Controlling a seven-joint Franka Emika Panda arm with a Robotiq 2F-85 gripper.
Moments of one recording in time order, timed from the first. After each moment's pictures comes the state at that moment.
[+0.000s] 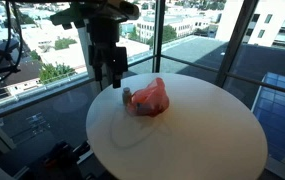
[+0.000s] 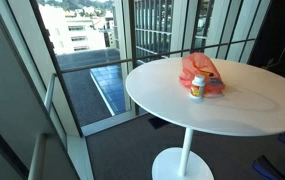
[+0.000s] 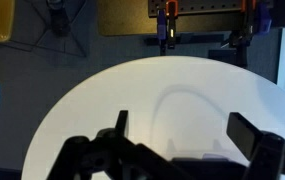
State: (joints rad) arm -0.11 -0.47 -0.04 -2.39 -0.21 1.70 -0.03
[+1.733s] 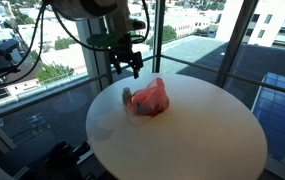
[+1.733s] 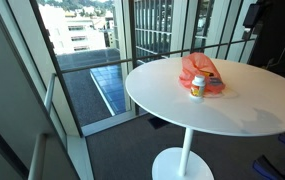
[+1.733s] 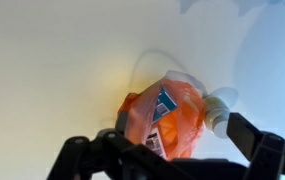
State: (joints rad) arm 0.01 -0.20 -0.02 -2.31 -0.13 2.16 -0.04
